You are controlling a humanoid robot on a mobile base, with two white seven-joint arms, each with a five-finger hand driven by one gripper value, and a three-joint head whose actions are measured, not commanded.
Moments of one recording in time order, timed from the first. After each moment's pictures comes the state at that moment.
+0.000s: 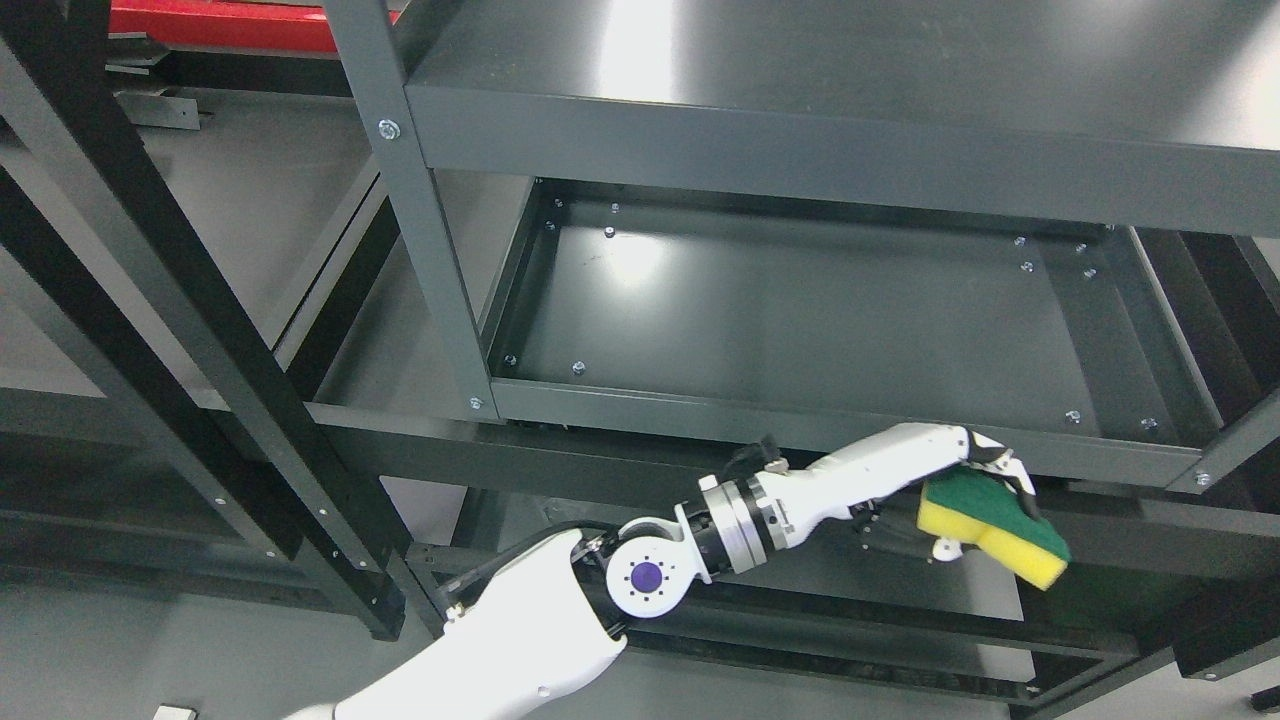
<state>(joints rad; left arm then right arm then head) -0.67 0.00 -0.91 -1.38 0.00 -0.29 -0.15 -0.07 0.00 -0.21 0.00 -0.11 0.08 -0.07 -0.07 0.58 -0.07</state>
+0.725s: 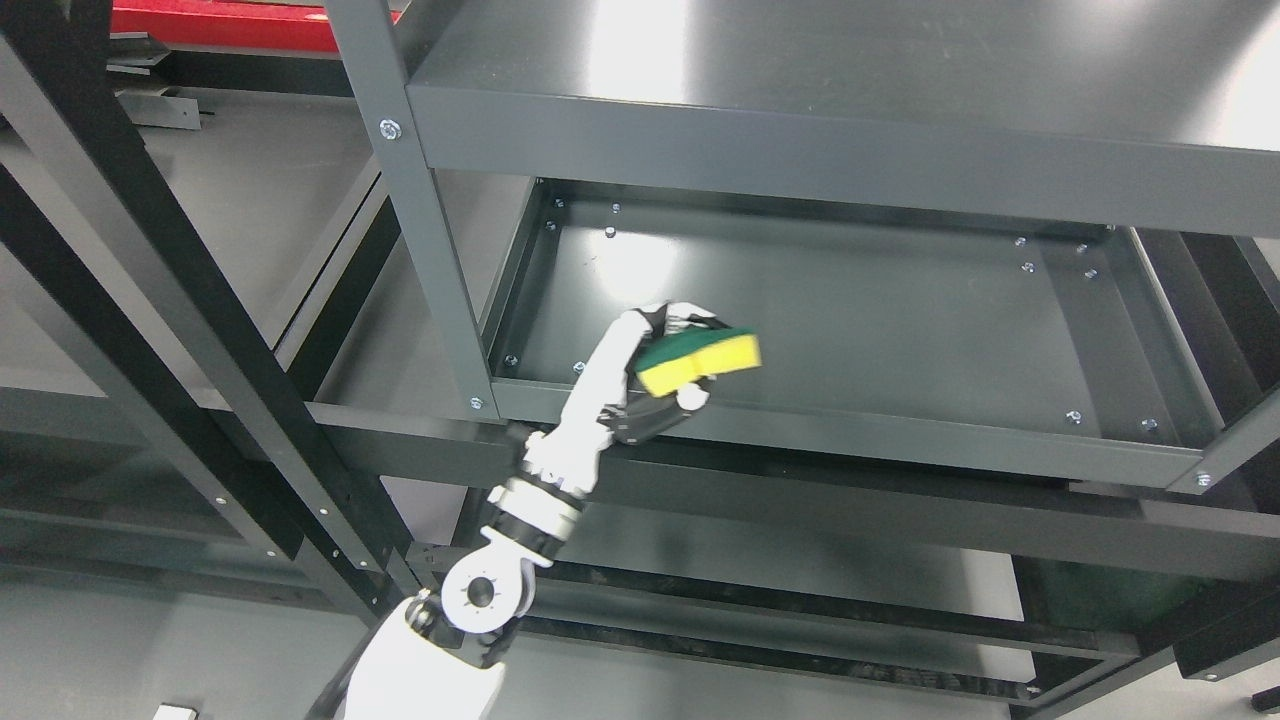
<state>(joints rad) -0.32 0.00 -0.40 -1.57 0.02 -0.20 -0.01 -0.07 0.00 -0.21 0.00 -0.11 0.08 -0.07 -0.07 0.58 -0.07</state>
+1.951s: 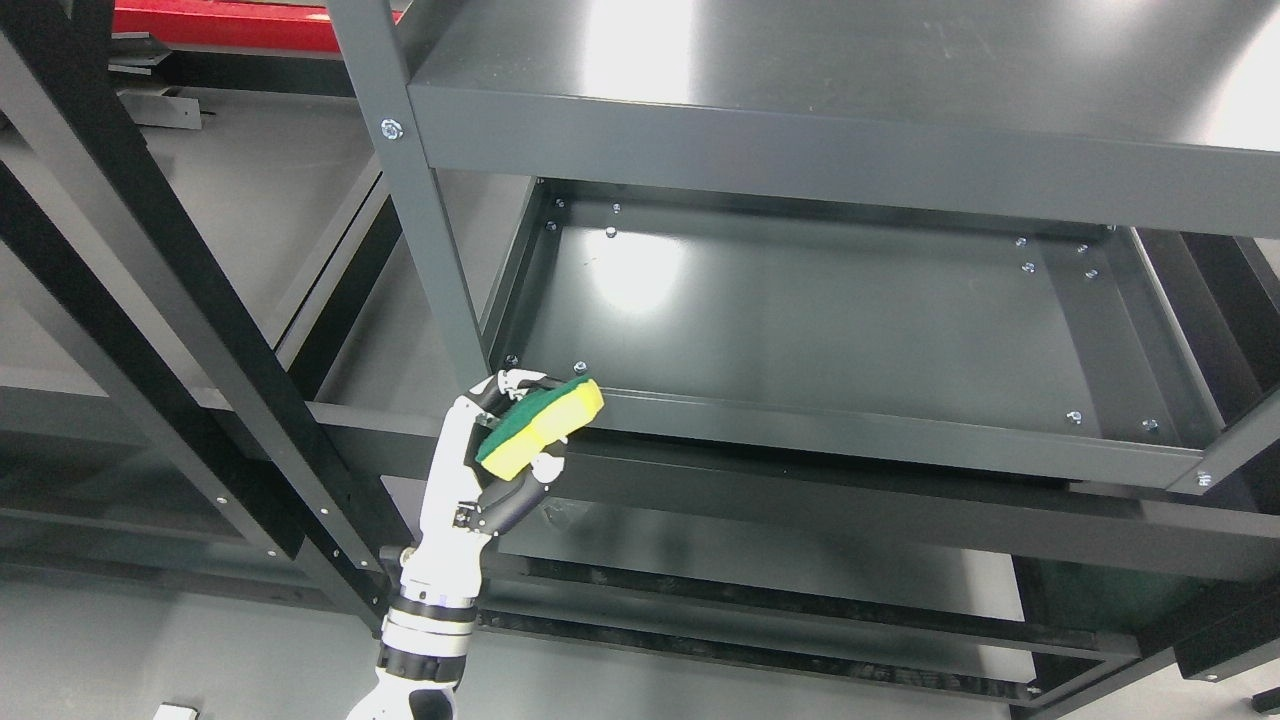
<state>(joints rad) -0.01 0.00 -0.24 -1.75 0.11 -0.39 0.02 -0.07 0.00 -0.21 0.00 -0.11 0.08 -0.07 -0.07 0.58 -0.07</state>
